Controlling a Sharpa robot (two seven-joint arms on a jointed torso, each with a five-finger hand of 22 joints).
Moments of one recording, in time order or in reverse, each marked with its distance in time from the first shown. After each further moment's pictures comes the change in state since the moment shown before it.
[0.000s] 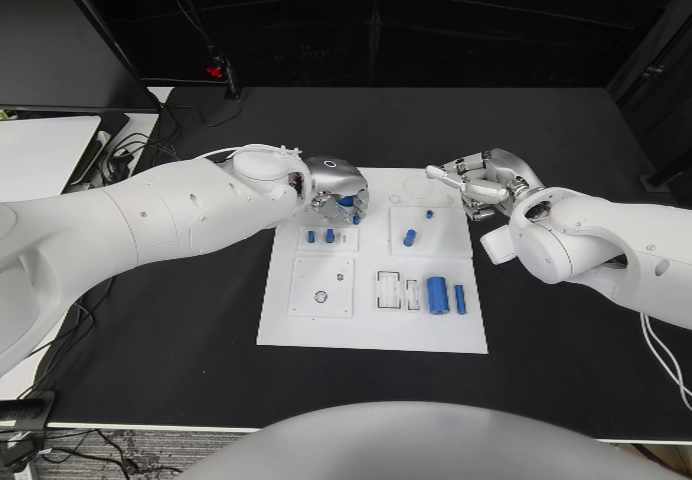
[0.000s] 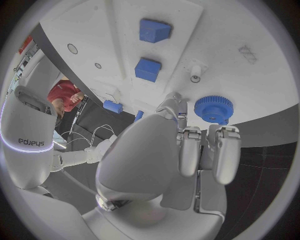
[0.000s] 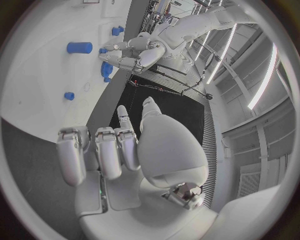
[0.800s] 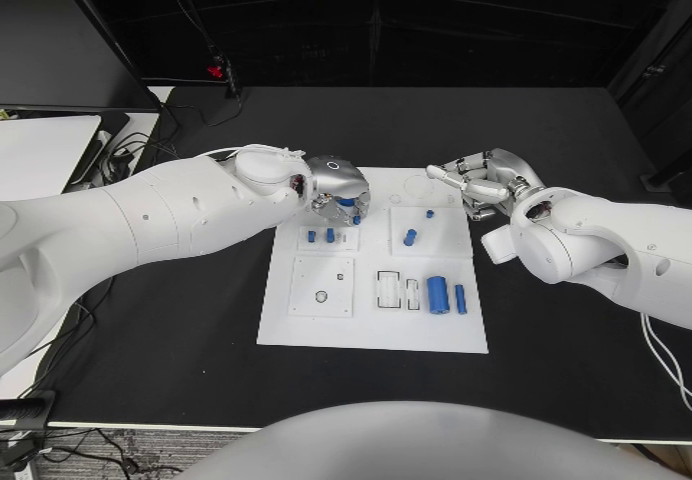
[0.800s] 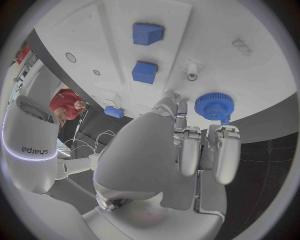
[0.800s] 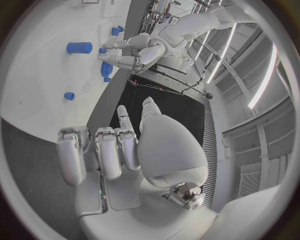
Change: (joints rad) left arm 0.001 0.000 0.001 0.006 -0.078 -0.024 0.011; left_hand -0.048 -0.032 0.004 -0.001 0.000 -0.025 0.011 -0.036 -0.011 -0.013 0.005 -0.029 0.001 0.000 0.000 0.000 0.000 0.000 0.000 0.000 0.000 0.000; right arm 0.000 0.000 0.000 0.000 0.006 0.000 0.000; right_hand 0.004 0.004 0.000 0.000 0.000 0.000 0.000 0.004 0.000 0.000 0.000 0.000 0.000 0.000 0.000 0.000 0.000 0.000 0.000 0.000 0.000 0.000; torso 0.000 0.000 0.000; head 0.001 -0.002
